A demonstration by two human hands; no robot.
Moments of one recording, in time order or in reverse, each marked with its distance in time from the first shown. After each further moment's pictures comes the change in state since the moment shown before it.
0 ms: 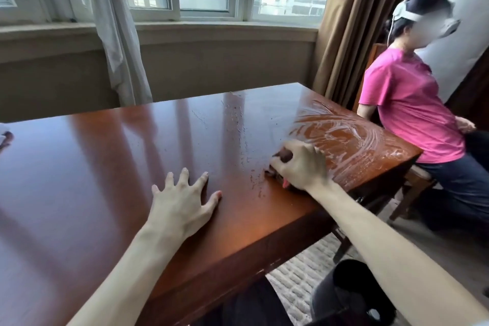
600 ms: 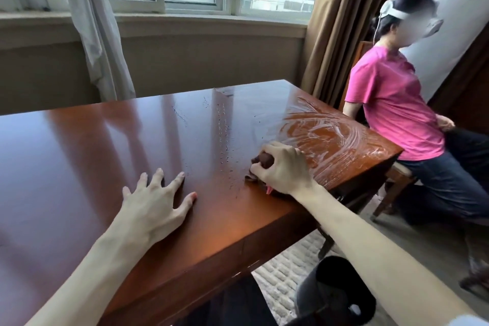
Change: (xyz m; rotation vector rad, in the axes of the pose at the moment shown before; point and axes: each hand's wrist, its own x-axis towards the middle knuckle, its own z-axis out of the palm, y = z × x) left_hand 0.001 0.003 -0.003 0.011 -0.030 -0.015; right_hand -0.006 0.007 -0.009 0.038 -0.079 -0.080
